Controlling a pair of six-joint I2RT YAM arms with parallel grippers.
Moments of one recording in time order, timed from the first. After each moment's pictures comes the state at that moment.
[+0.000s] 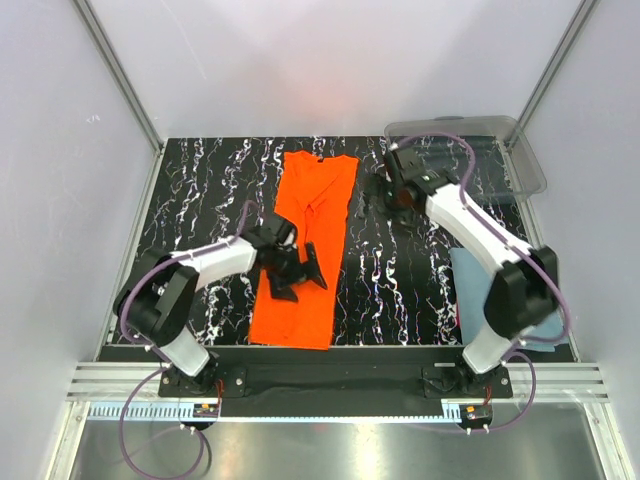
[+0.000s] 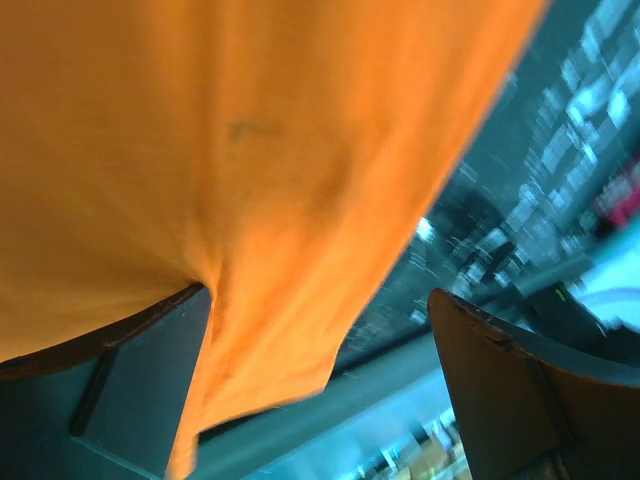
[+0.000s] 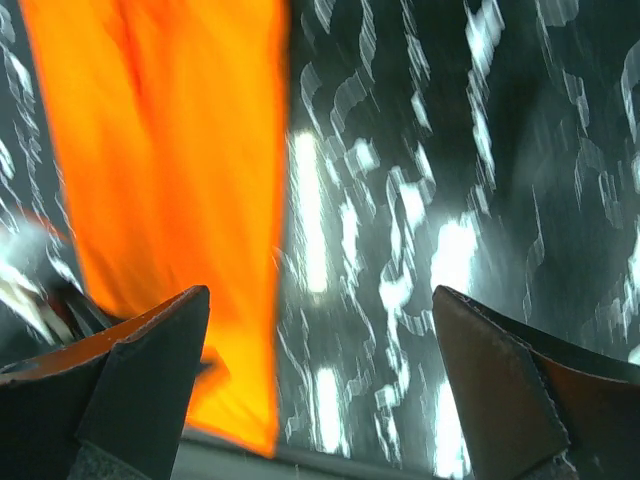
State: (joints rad) left arm -0.53 1.62 0.89 -0.46 0.40 -0.82; right arm 0.46 1.63 1.44 -0.79 0.02 0.59
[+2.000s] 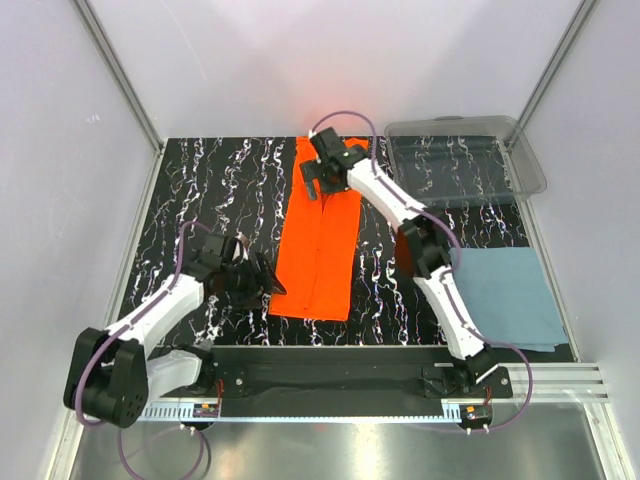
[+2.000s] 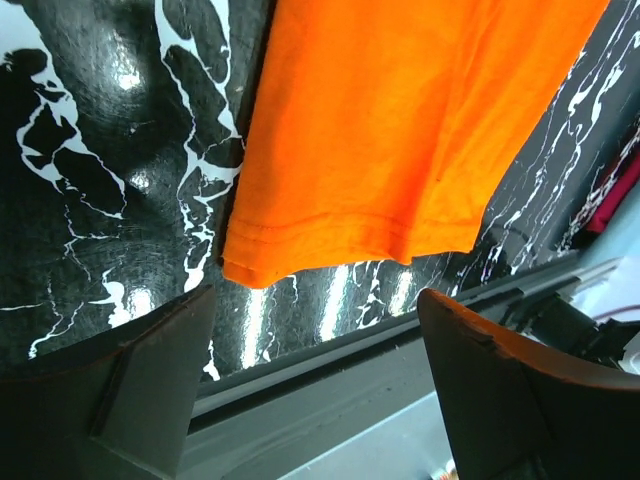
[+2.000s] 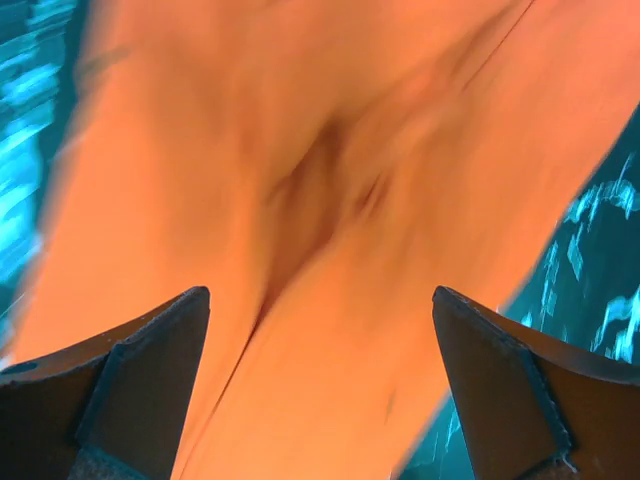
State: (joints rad) left arm -0.31 1.11 0.58 -0.52 0.38 -0.73; right arm 0.59 2.63 2.55 -0.87 0.19 0.18
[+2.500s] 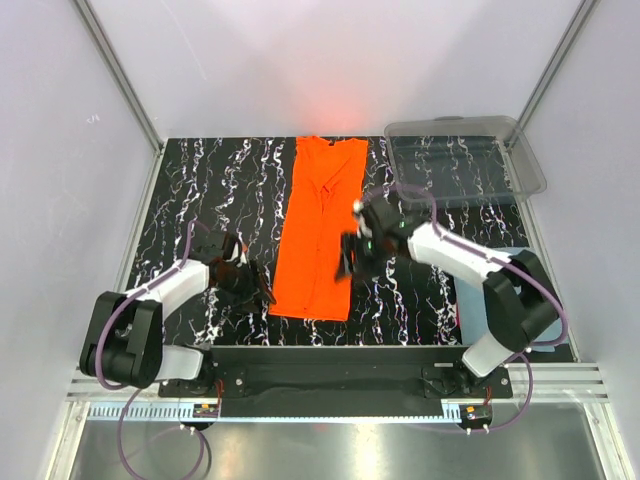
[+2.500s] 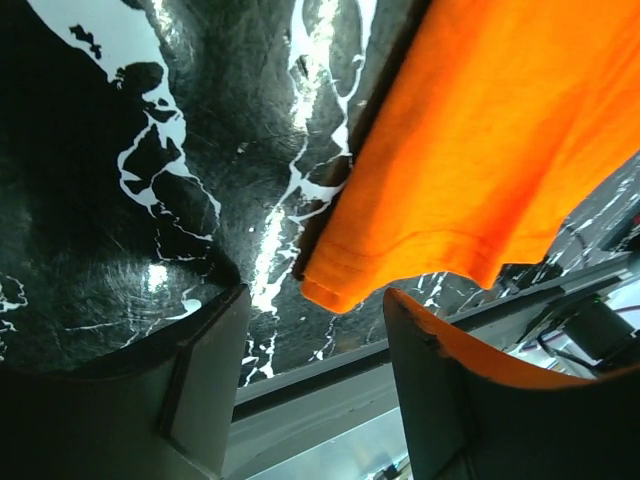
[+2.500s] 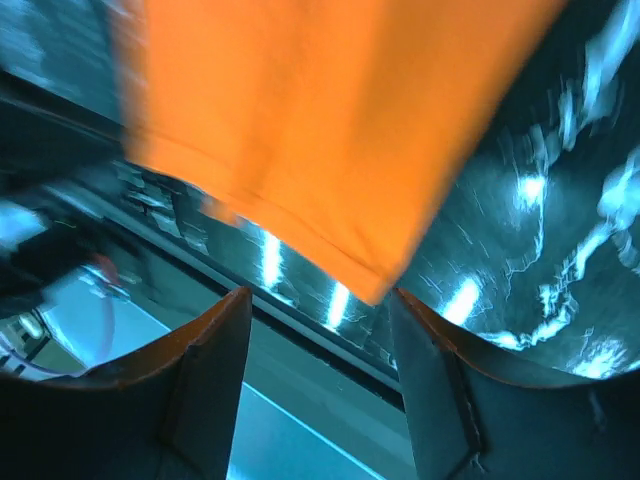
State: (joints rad) left arm -0.21 1.32 0.61 -0.56 0.43 -0.61; right arm 0.62 1.62 1.23 -0.61 -0.35 0.56
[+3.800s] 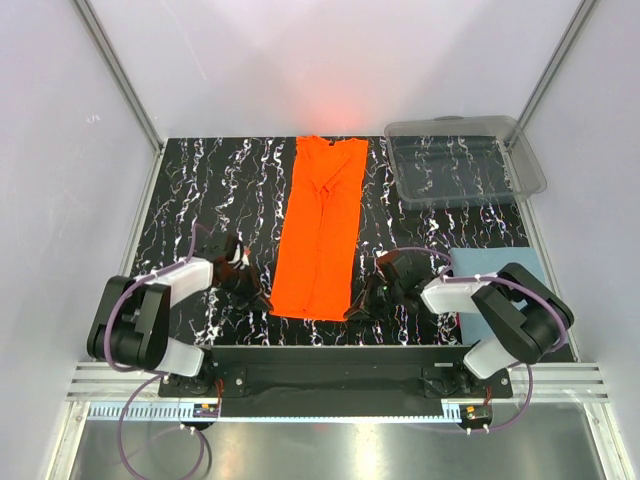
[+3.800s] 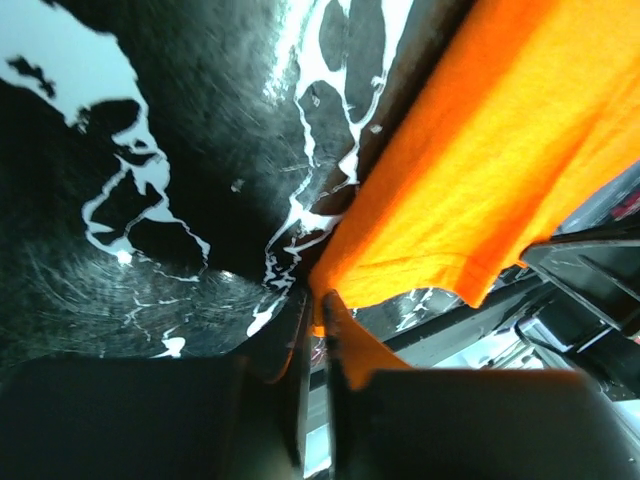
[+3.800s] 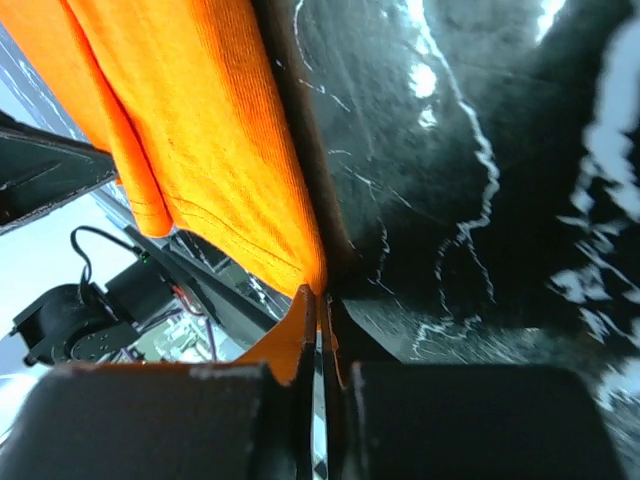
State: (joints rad) left arm -0.21 1.44 0.60 -0.50 0.50 -0.63; right arm 0.67 1.54 0.48 0.15 -0.44 1.15
